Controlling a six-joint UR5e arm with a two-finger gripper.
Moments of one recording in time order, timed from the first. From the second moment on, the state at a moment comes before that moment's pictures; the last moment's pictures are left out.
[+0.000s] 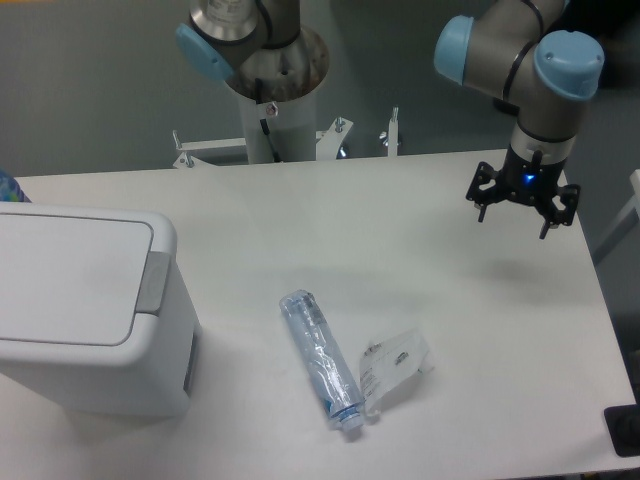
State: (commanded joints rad) arm 2.89 -1.87 -1.71 -1.00 1.46 1.30
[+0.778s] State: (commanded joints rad) arm 2.85 -1.82 -1.71 -1.01 1.36 1.18
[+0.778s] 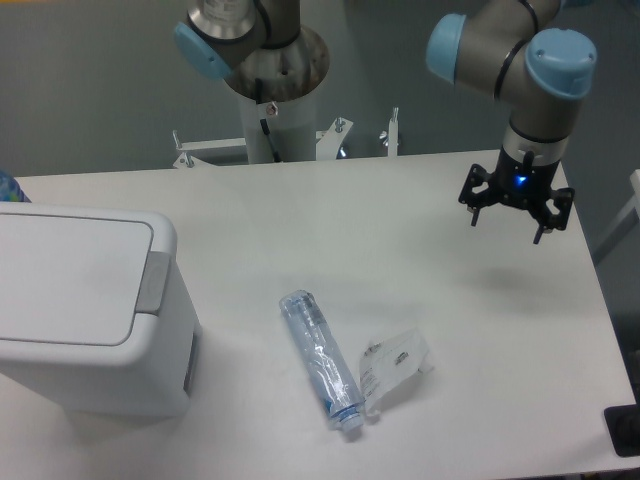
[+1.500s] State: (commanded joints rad) arm 2.64 -1.77 -1.63 -1.00 1.32 0.73
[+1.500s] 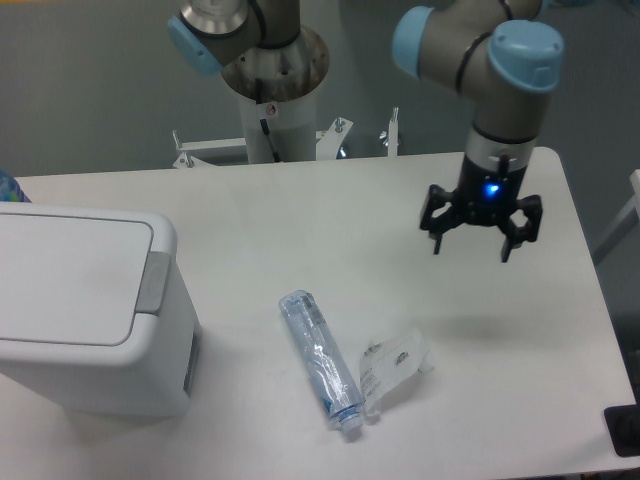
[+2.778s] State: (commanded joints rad) arm 2.33 -1.68 -1.62 -0.88 1.13 0.33
